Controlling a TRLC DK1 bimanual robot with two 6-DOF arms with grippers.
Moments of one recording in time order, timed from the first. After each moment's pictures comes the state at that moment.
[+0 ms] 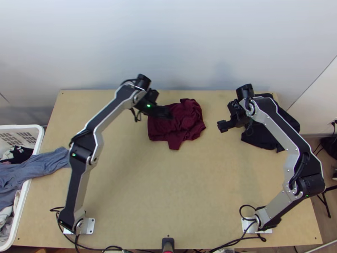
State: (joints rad) left arm -0.42 2.33 2.20 -0.91 0.55 -0.09; right arm 0.21 1.77 1.48 -0.93 -0.06 -0.15
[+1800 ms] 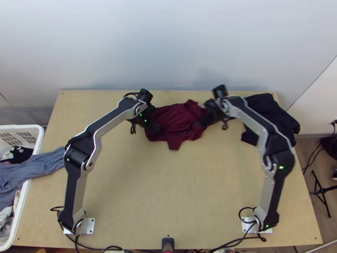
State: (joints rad) left arm -0.45 2.25 1.90 -0.87 0.11 0.10; right arm 0.30 2.09 1.64 -0.76 -0.28 -0.15
